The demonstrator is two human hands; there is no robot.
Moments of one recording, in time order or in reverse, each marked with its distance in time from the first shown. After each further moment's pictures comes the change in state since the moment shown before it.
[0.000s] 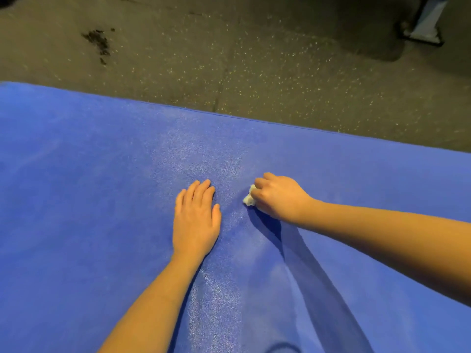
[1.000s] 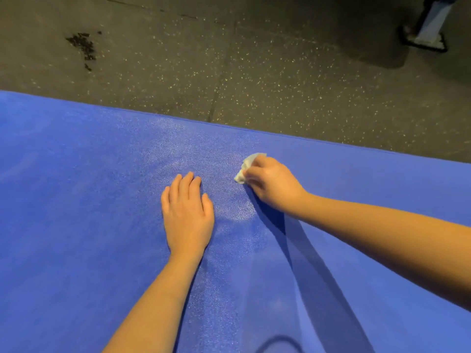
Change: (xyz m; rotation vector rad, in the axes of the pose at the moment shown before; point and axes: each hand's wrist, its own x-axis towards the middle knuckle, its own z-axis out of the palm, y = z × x) left_hand 0.055 -0.002 0.013 -0.006 0.221 -0.184; right_hand 0.054 0.048 0.012 0.355 0.344 0.085
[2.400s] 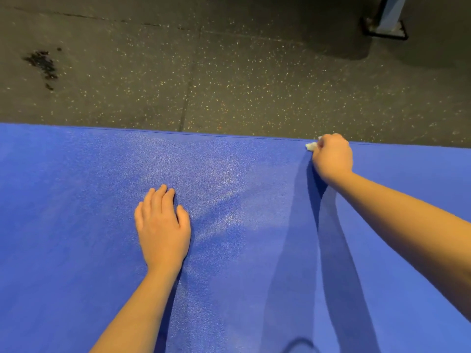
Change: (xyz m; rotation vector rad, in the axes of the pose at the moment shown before) left_hand 0.001 -0.001 0.000 -0.011 0.003 -0.012; right_hand -0.046 0.118 -0.070 -0.227 0.292 0.990
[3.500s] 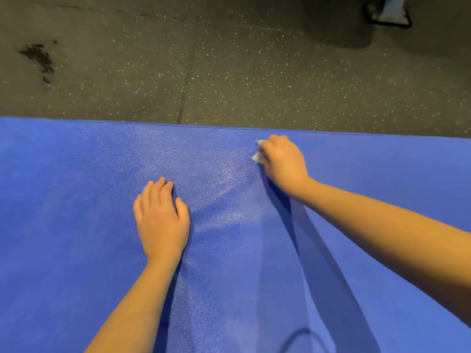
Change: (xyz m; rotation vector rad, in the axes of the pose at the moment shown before) left_hand 0.000 0.001 0.000 -0.009 -0.012 0.001; right_hand -0.053 -0.064 0.021 0.005 -0.067 -0.601
